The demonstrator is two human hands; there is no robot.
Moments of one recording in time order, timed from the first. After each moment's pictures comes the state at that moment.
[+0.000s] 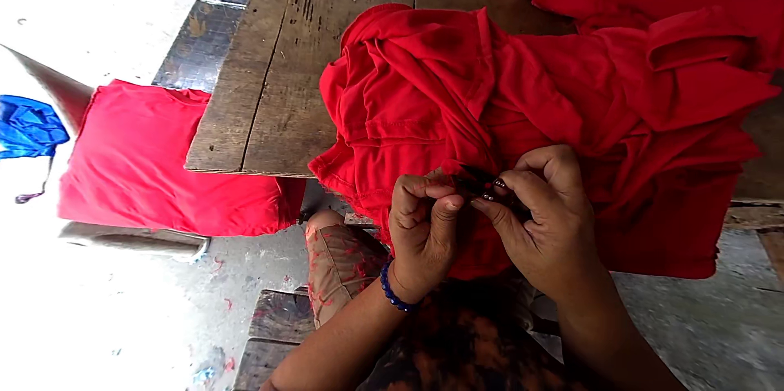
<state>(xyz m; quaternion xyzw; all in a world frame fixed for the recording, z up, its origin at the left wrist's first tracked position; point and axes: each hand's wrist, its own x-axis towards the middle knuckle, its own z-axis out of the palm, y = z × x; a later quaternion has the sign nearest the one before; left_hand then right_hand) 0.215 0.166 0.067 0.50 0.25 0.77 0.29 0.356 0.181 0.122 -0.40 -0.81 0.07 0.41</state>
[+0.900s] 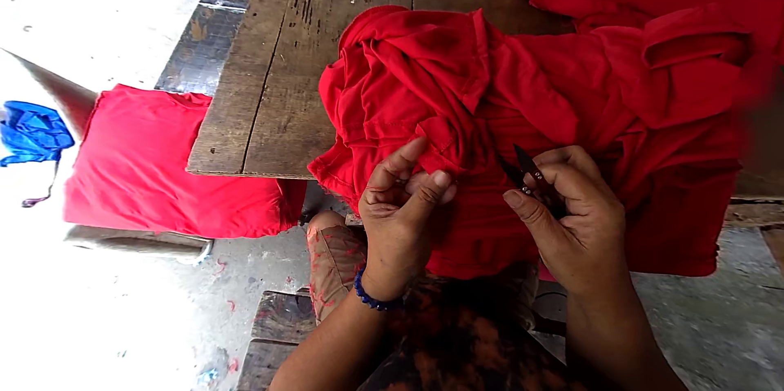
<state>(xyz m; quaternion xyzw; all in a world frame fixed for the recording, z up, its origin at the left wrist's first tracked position) 0.199 0.160 0.096 0.30 0.23 0.78 0.50 0.377 0.183 0.123 -0.38 -0.77 0.21 0.47</state>
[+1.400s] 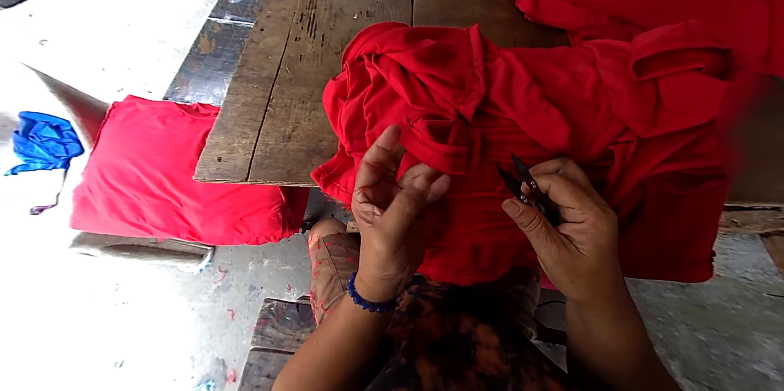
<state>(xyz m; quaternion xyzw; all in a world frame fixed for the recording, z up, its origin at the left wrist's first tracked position) 0.188 0.165 0.101 0.31 0.15 0.78 0.53 0.379 0.183 0.120 -0.37 -0.76 0.24 0.48</state>
